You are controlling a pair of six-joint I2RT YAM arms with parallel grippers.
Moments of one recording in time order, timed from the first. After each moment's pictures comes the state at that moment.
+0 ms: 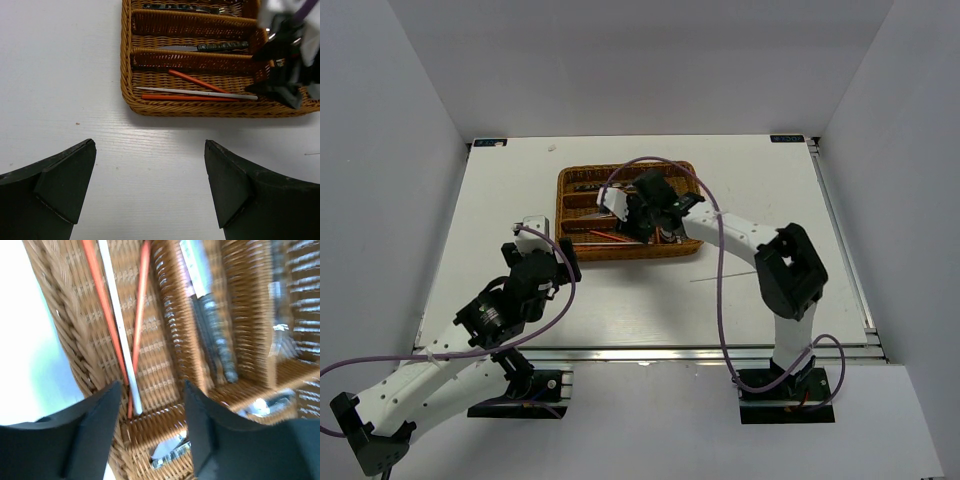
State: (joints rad) left arm -0.82 0.68 0.71 -0.53 -0.72 -0.47; right arm 0.78 1.96 1.51 -0.38 -0.20 -0.69
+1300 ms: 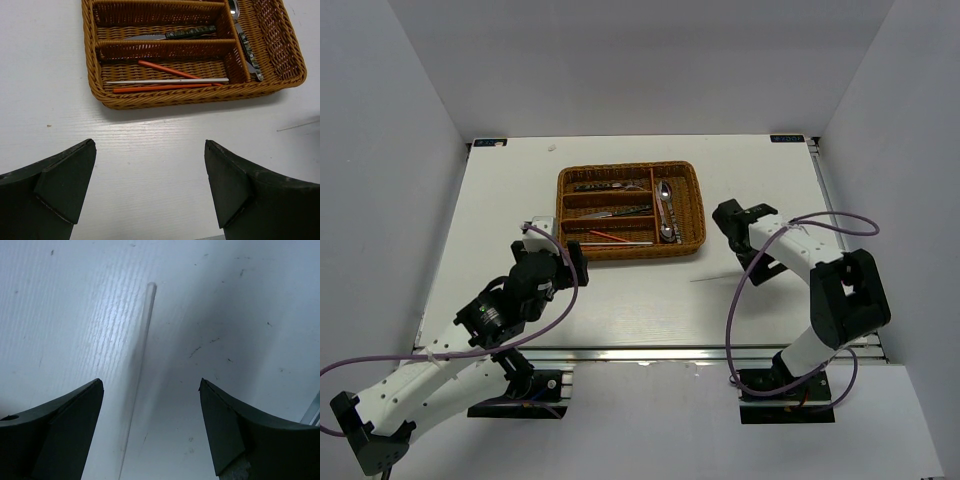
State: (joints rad) left arm -0.82 0.68 0.71 -0.50 -0.59 -0.45; right arm 0.46 1.57 1.06 -1.05 0.63 1.60
